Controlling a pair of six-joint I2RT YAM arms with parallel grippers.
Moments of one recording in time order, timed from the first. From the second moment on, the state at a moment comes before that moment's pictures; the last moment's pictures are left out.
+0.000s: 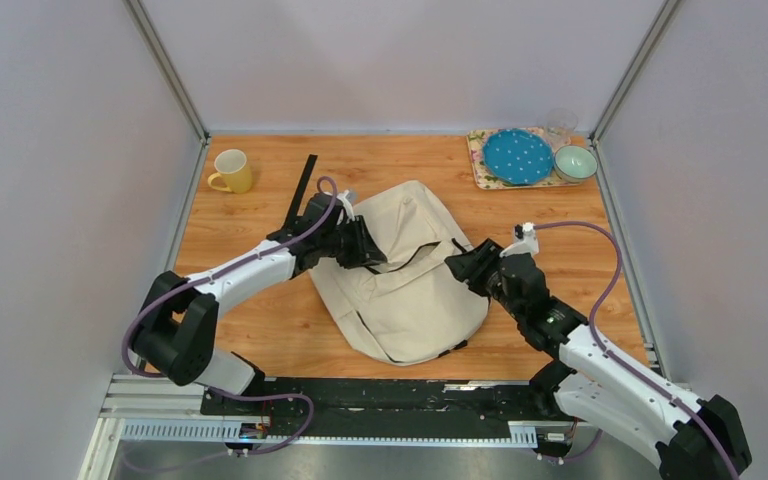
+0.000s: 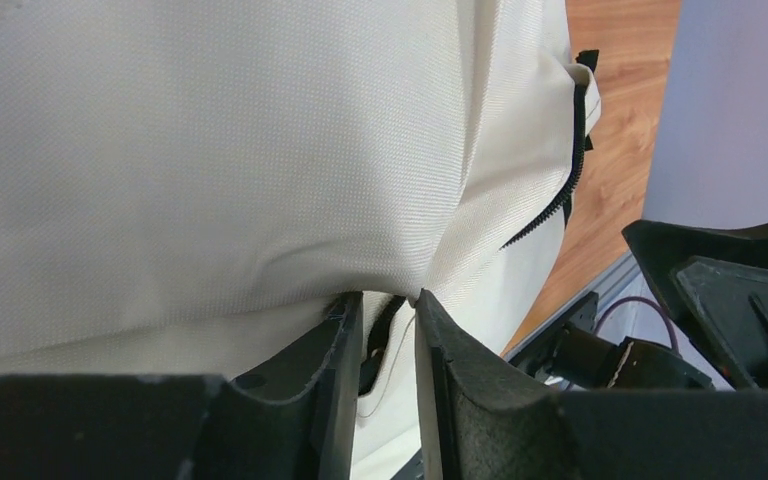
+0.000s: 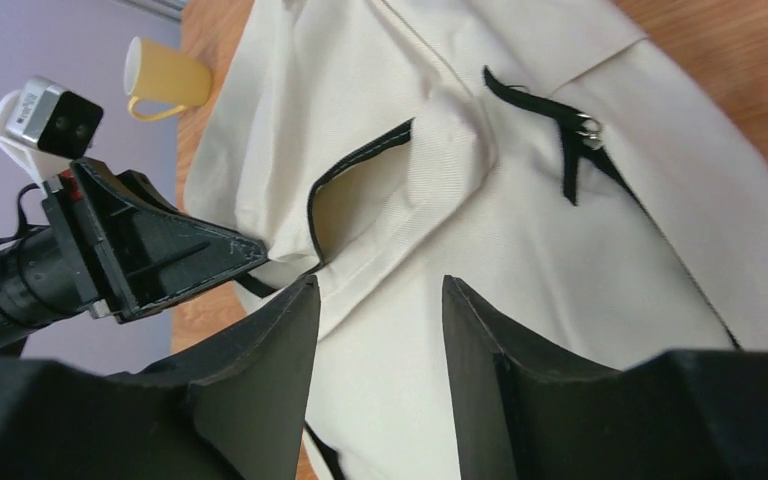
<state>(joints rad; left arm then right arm) -0.56 1.45 0.87 -0.13 0.35 -0.79 0.64 0.81 0.43 0.01 0.16 1.00</state>
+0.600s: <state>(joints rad) -0.62 1.44 1.03 -0.41 0.18 -0.59 0.64 1.04 0.65 -0.13 0.17 0.84</state>
